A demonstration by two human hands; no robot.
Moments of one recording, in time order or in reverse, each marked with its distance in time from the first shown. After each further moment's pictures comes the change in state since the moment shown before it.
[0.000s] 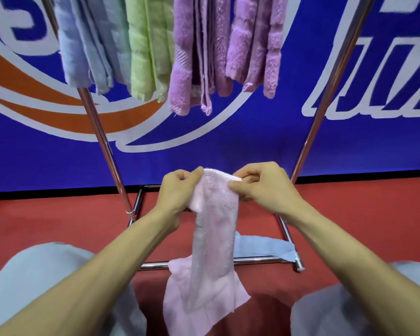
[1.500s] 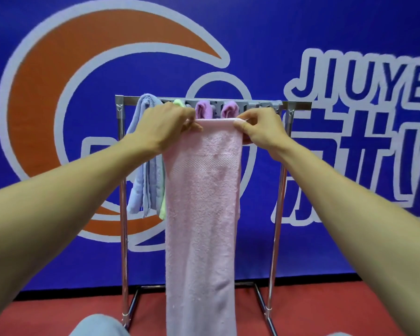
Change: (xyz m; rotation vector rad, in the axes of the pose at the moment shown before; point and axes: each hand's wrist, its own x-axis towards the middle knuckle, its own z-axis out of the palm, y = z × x) left_hand -0.131 0.360 -0.086 1.190 0.470 1.355; right_hand -0.032 -0.309 -0.183 -0.071 0.372 -0.568
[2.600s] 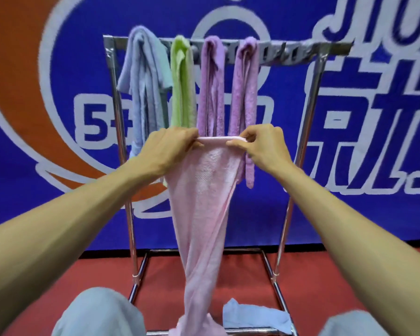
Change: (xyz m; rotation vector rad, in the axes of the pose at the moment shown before) left_hand -0.077 -0.003 0.110 -0.064 -0.295 -0.081; right_hand -0.044 0.098 0.079 -0.253 -0.024 0.001
